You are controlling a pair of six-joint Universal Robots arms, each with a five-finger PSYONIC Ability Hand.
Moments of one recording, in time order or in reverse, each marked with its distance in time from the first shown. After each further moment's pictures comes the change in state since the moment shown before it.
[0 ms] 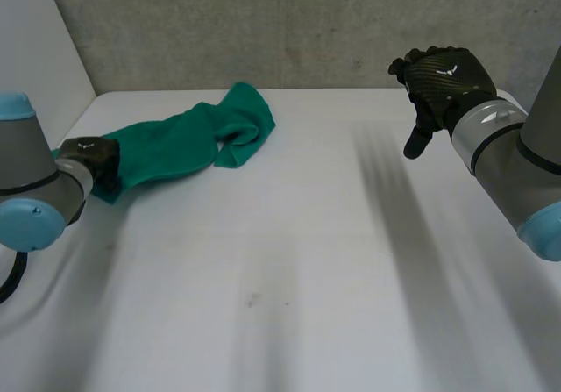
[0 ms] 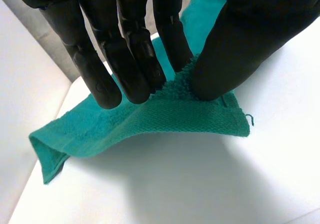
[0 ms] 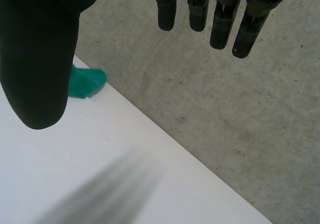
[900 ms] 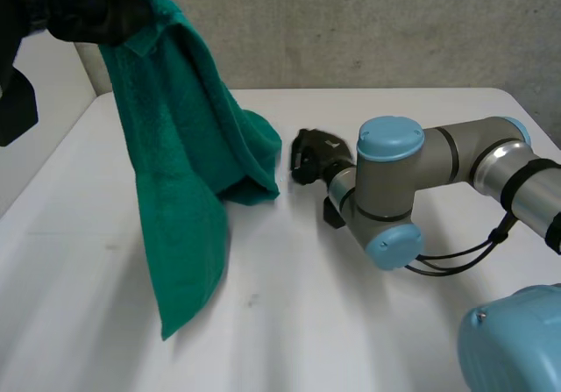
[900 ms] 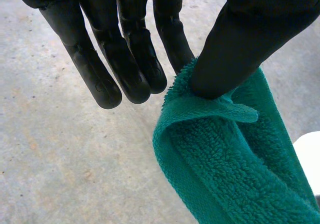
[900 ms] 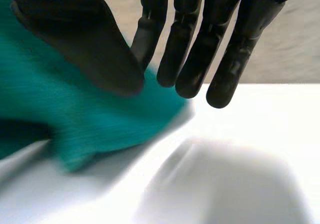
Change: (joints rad) left arm -0.435 0.876 -0.140 -0.105 -0.005 -0.053; right arm 0.213 0.698 -0.545 -0.052 0.004 0.688; left_hand 0.000 0.004 0.006 0.004 0.000; right_hand 0.818 0.960 0.935 0.922 0.902
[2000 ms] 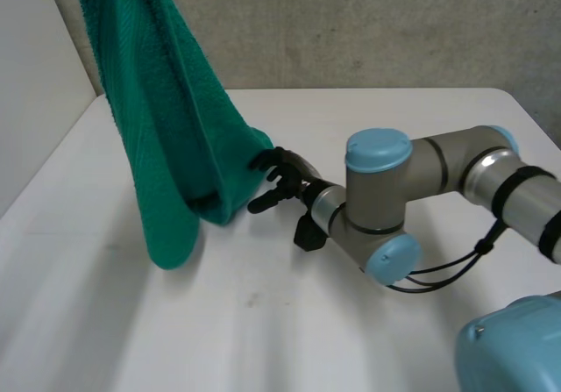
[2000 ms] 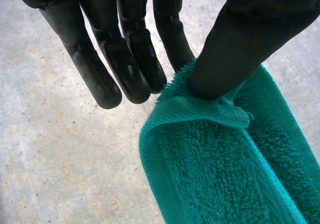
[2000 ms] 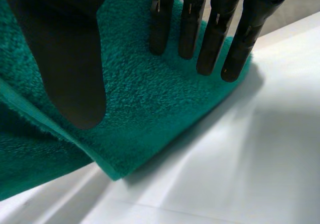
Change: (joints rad) left arm 0.078 0.035 0.066 0.069 0.008 -0.125; right arm 0.037 -0.009 0.054 0.035 -0.178 0.364; left_hand 0.000 0.001 0.000 0.001 0.000; right_hand -0.557 -0.669 -0.647 -0.651 -0.625
